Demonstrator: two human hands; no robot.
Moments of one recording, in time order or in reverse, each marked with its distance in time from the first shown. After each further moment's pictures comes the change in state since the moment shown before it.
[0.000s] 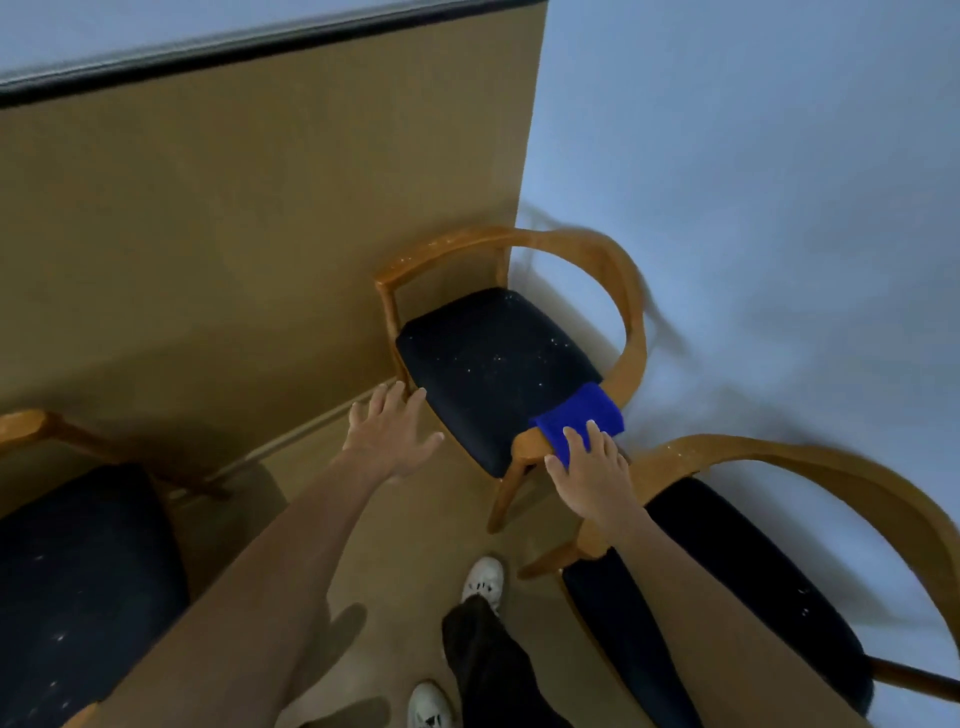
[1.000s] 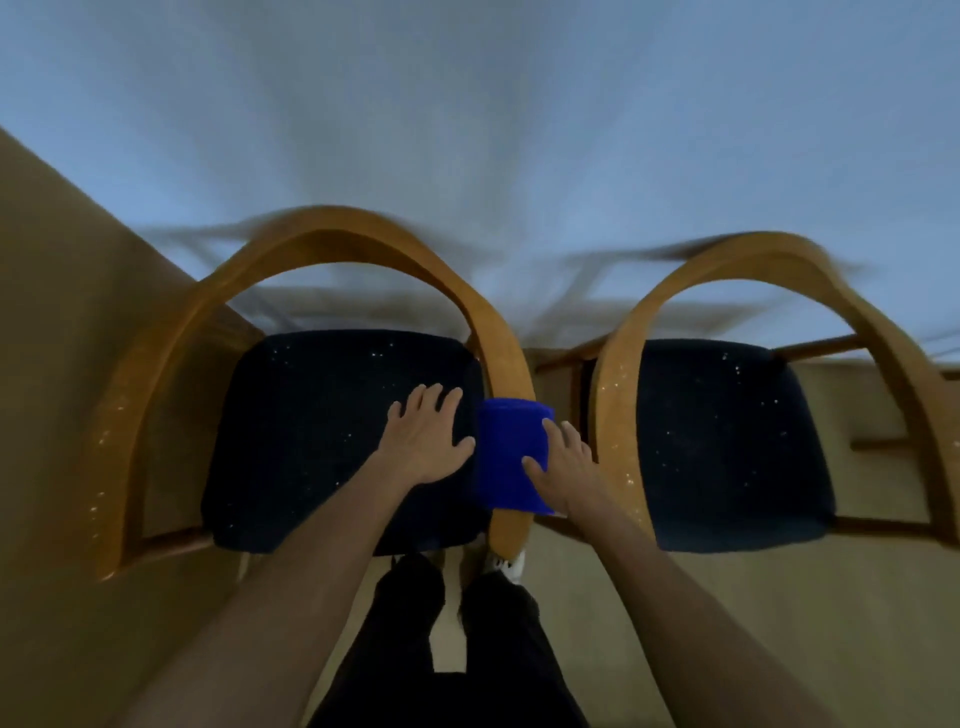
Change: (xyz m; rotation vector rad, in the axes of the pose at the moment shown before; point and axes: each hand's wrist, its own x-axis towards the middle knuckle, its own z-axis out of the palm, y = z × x) left_hand 0.340 0.189 0.005 0.402 -0.490 0.910; right_hand 0.180 0.033 0.020 0.716 0.018 0.833
